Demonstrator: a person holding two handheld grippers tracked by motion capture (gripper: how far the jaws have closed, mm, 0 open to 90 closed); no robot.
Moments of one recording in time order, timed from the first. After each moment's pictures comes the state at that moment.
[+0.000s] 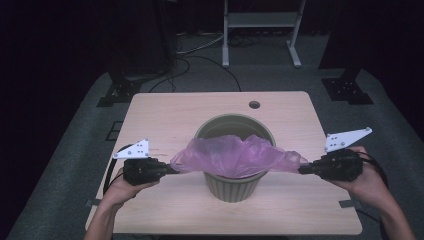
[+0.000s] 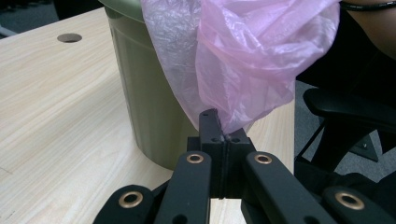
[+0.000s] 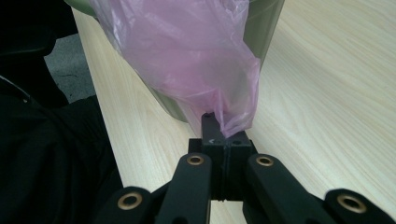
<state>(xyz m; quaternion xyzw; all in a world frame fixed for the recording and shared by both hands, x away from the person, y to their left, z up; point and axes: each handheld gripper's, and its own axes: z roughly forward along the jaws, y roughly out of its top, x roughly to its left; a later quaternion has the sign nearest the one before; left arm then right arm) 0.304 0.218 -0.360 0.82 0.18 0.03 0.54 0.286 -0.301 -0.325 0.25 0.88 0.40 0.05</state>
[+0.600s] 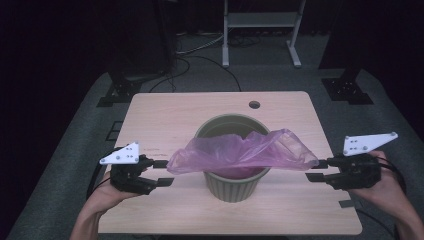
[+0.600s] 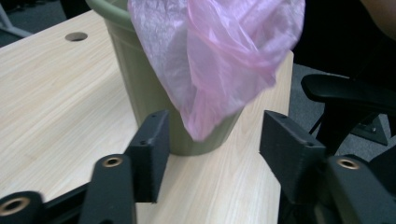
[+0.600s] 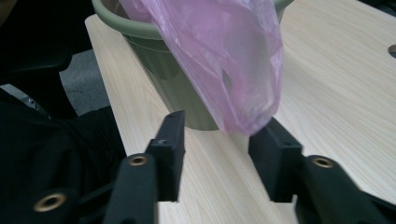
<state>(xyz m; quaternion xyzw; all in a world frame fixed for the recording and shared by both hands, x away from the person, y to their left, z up) 0.277 0.236 -0.335 0.84 0.17 0.05 0.51 0.261 -0.323 -0.309 0.26 0.86 0.44 0.06</state>
